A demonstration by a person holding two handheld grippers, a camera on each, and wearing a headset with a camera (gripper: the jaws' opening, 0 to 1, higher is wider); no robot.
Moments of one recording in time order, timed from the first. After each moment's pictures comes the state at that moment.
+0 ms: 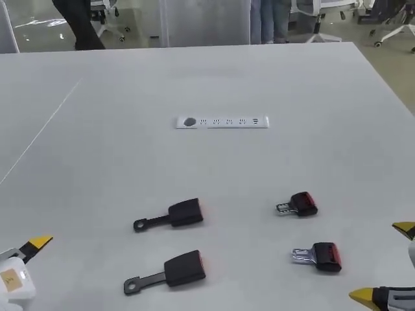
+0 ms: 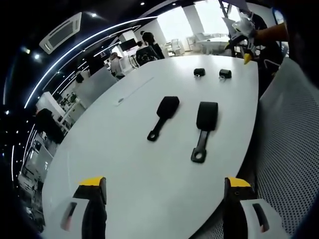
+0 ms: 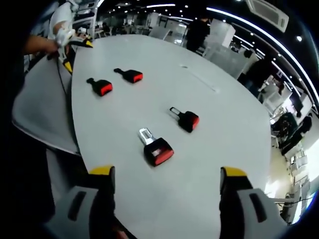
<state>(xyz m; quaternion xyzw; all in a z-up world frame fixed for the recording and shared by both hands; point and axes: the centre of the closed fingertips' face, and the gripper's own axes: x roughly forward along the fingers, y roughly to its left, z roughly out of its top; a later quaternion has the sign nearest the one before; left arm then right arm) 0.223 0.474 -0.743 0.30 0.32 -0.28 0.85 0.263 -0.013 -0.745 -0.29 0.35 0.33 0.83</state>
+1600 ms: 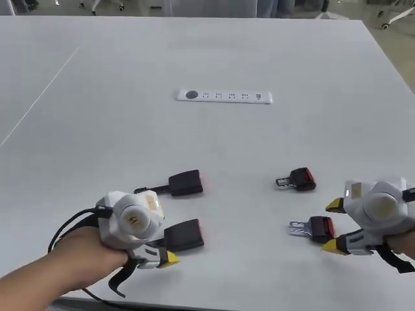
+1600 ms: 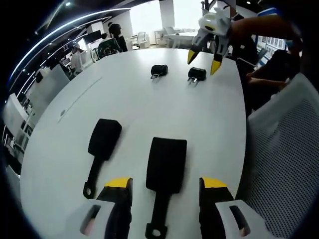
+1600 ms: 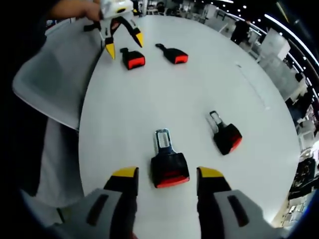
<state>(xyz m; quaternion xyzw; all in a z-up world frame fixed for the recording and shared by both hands) 0.257 0.314 -0.807 0.26 0.39 -0.43 0.77 0.291 0.035 -0.803 -0.38 0.38 0.50 0.68</state>
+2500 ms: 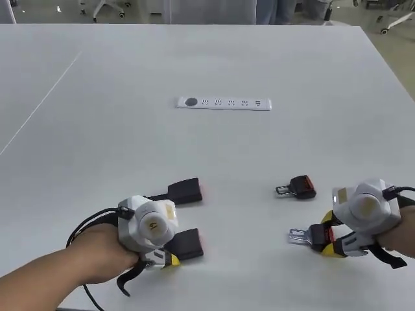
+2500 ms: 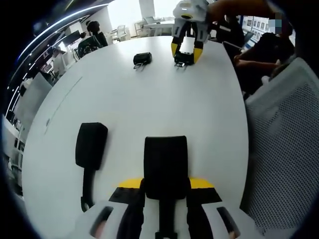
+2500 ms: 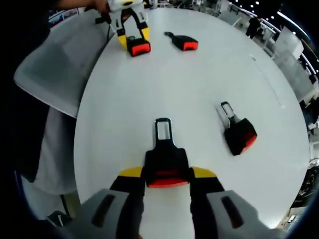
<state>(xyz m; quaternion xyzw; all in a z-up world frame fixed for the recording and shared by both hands) 0.259 0.311 -0.825 0.31 0.41 -0.47 0.72 0.296 0.029 -0.831 -0.38 0.41 0.54 0.63</state>
